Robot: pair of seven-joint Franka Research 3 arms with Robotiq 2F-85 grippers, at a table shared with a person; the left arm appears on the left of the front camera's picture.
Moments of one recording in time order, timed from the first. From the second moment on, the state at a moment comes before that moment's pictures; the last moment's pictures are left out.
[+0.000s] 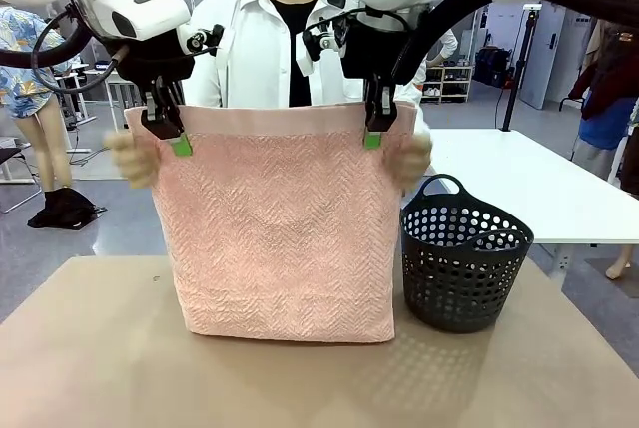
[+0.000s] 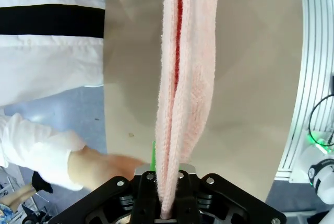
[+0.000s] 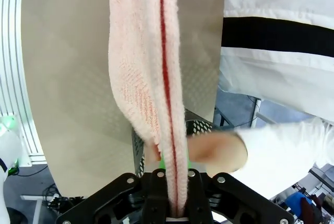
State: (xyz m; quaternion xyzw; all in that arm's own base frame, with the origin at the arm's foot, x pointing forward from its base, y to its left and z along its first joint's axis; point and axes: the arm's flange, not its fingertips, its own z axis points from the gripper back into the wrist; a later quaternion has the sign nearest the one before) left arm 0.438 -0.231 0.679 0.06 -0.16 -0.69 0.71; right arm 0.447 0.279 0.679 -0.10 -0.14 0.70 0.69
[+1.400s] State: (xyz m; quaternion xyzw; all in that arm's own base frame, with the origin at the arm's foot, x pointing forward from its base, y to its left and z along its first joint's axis) left arm 0.438 -0.231 0.679 0.06 -0.16 -0.69 0.71; right arm 0.447 0.280 0.680 -0.10 -0.14 0.70 0.69
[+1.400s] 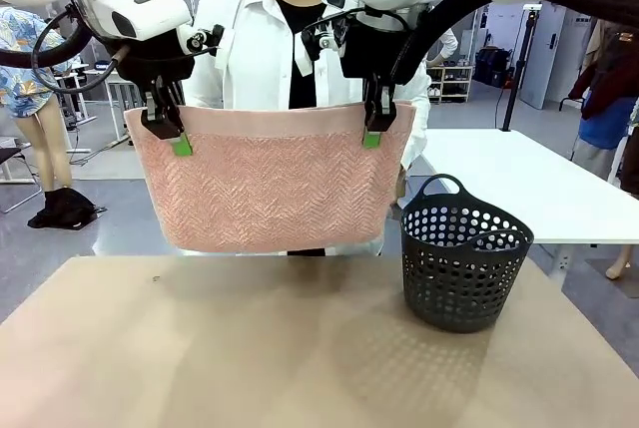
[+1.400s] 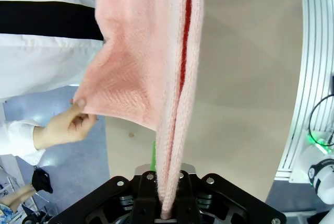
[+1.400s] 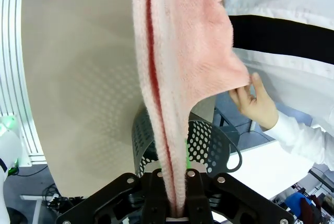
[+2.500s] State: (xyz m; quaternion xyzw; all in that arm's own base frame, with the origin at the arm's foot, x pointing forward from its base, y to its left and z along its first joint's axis) left arm 0.438 -0.231 0.679 0.06 -0.16 -0.69 0.71; right arm 0.447 0.280 0.680 -0.10 -0.14 0.70 0.69
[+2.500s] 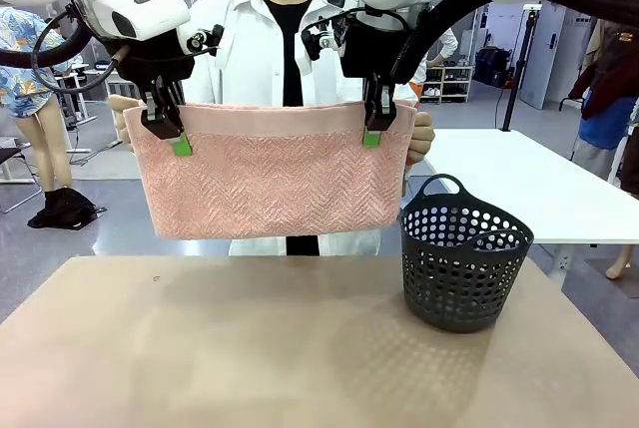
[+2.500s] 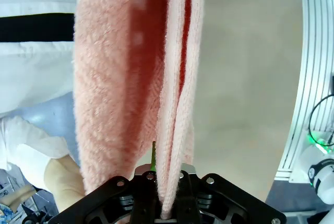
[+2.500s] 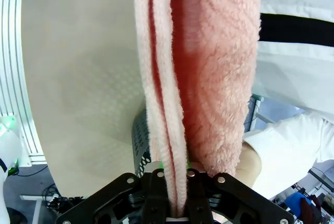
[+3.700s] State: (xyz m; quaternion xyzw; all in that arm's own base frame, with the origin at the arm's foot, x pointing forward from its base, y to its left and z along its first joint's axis) left arm 0.438 -0.231 0.679 0.06 -0.16 -0.69 0.71; right arm 0.446 0.279 0.682 -0.10 -0.14 0.70 0.69
